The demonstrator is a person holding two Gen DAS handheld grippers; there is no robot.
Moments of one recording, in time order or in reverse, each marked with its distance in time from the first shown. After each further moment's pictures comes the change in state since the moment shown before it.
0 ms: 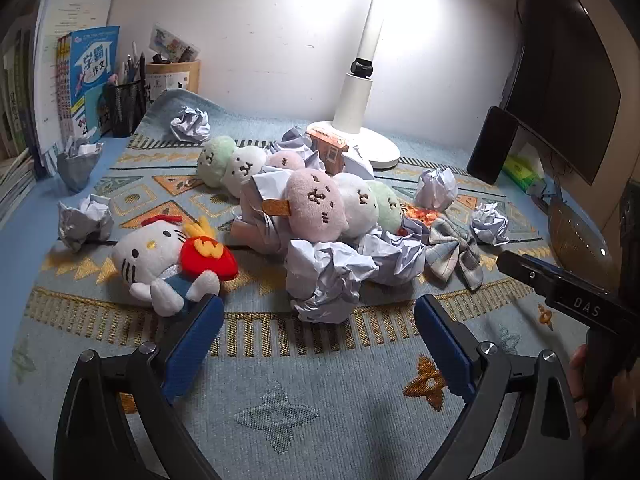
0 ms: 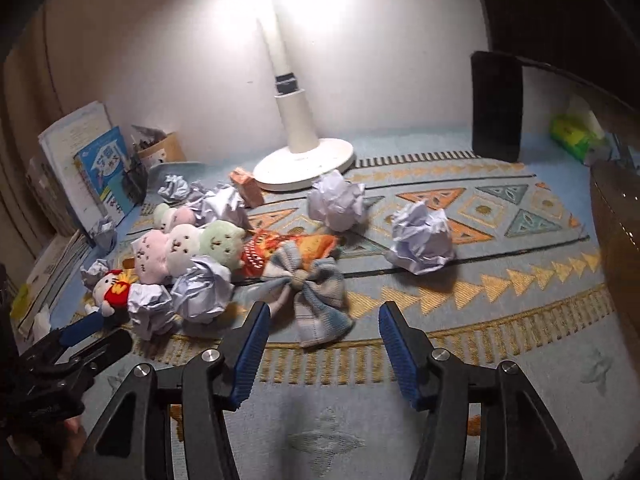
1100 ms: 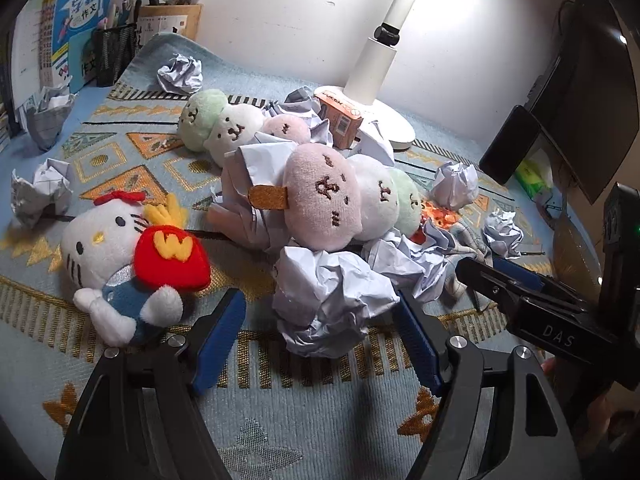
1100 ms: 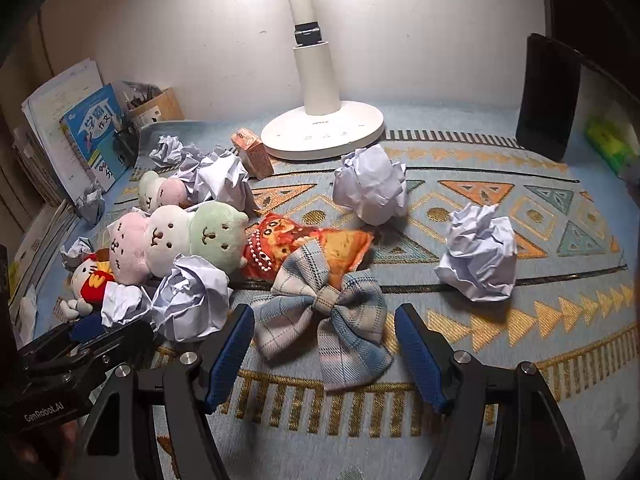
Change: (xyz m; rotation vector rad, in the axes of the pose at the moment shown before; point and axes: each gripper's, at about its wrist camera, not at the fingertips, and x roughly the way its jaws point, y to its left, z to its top) left arm 0.046 0.009 0.017 -0.118 0.147 -0.048; right arm 0.058 0.027 0.023 -0.074 0.141 0.013
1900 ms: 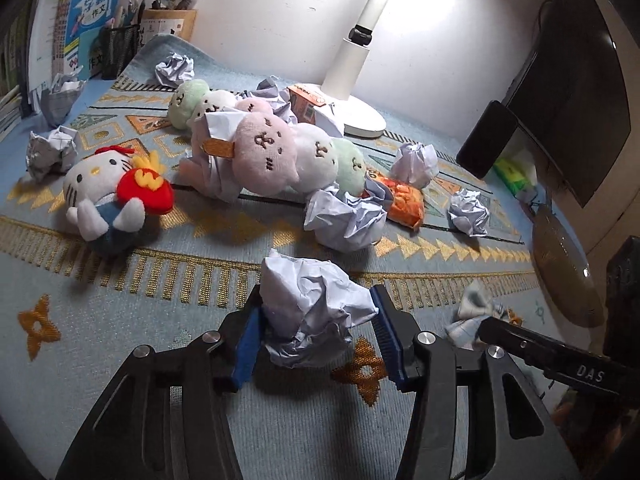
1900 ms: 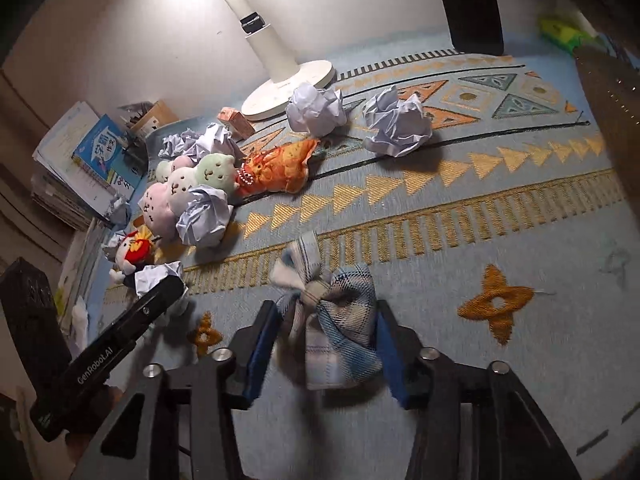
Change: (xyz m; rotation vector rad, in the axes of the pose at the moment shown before) left arm -0.022 -0.034 -0.037 -0.010 -0.034 -0.022; right arm -0.064 -0.046 -0.062 0.213 0.112 0.100
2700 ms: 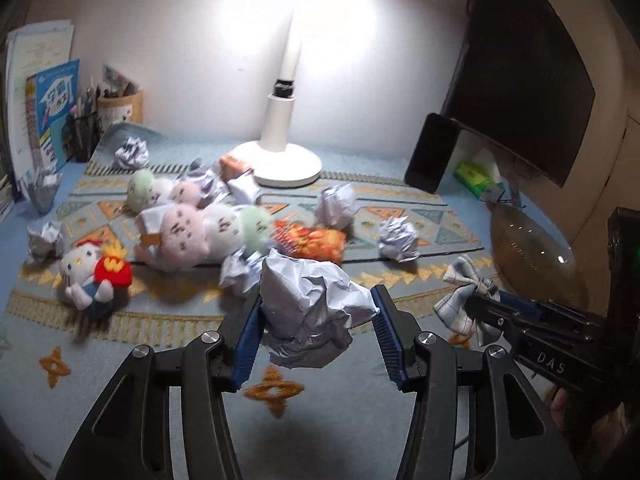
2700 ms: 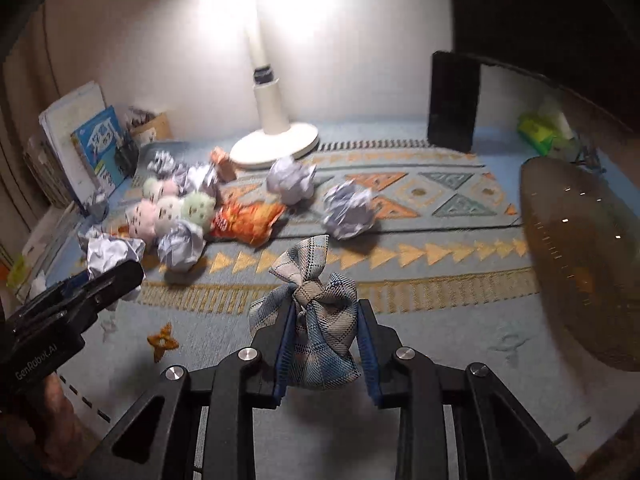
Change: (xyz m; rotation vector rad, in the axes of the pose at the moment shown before) left arm -0.046 -0.089 0.014 0.178 -0.145 -0.026; right arm -0.070 -0.010 0.012 -0.171 -0.224 -0.161
